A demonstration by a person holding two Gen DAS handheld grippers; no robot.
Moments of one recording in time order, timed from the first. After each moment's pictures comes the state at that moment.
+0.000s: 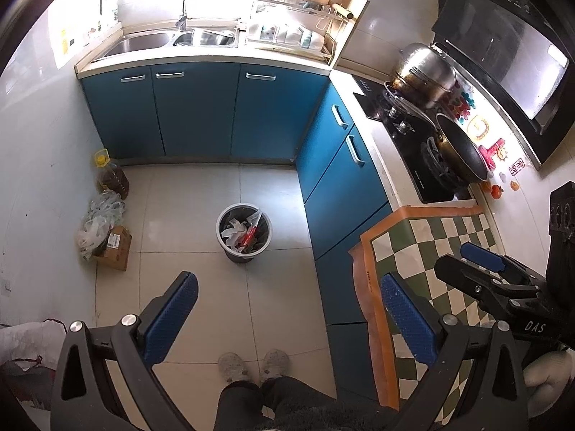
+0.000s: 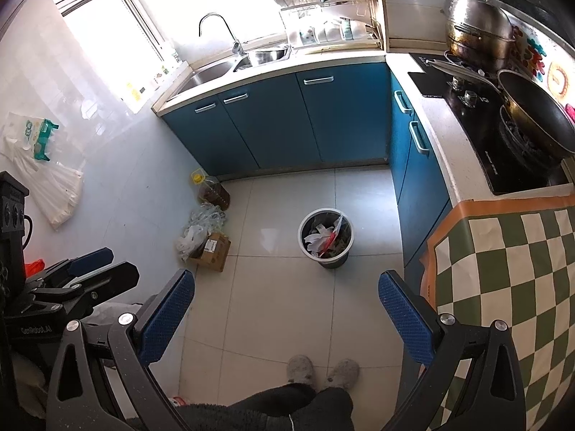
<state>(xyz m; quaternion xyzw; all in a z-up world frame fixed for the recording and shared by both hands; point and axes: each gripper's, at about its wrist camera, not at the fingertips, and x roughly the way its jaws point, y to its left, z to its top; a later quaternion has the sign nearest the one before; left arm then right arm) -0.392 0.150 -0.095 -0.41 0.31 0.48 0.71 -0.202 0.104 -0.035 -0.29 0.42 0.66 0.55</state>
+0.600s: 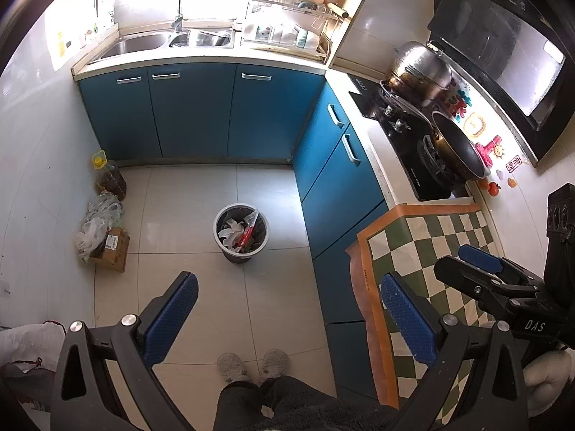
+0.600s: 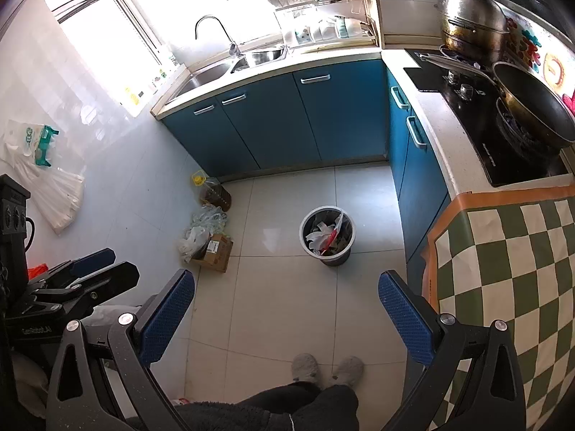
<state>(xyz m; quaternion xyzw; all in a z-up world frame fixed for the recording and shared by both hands) -0.389 0.150 -0.094 -0.41 0.31 0.48 0.71 -0.193 0.099 -0.038 -0.28 0.43 0.66 0.55</state>
